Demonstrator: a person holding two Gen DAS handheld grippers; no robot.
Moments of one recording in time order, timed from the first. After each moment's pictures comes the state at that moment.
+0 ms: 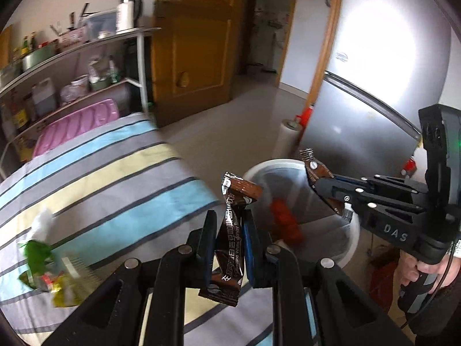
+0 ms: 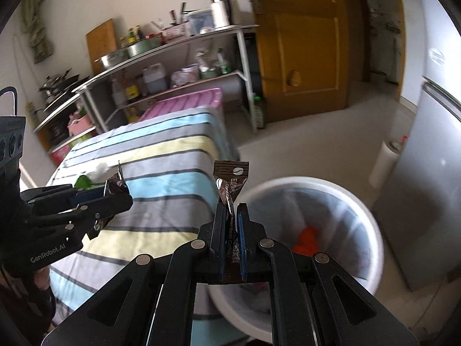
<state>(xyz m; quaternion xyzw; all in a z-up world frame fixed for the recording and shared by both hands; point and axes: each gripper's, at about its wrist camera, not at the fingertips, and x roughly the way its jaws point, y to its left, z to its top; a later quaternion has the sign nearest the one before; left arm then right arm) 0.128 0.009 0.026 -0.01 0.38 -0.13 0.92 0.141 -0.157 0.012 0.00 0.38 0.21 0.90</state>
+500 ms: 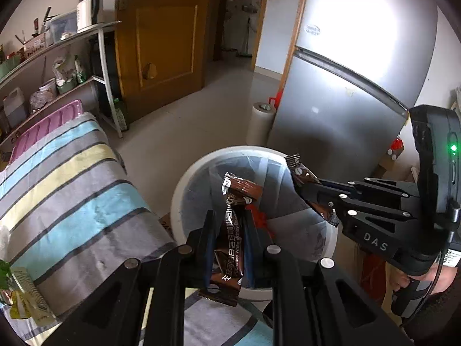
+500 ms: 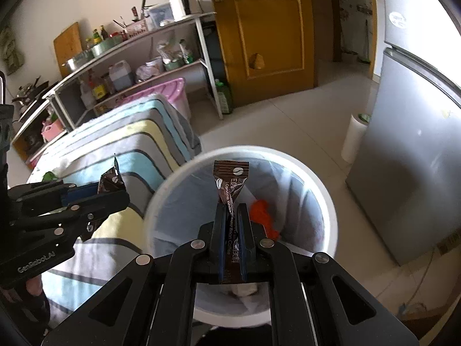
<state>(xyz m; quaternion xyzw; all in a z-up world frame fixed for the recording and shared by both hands) 0.148 -0.065 0.004 0.02 0.41 -0.18 0.90 0.149 -0.217 -0.020 0.01 0.41 0.15 0.90</state>
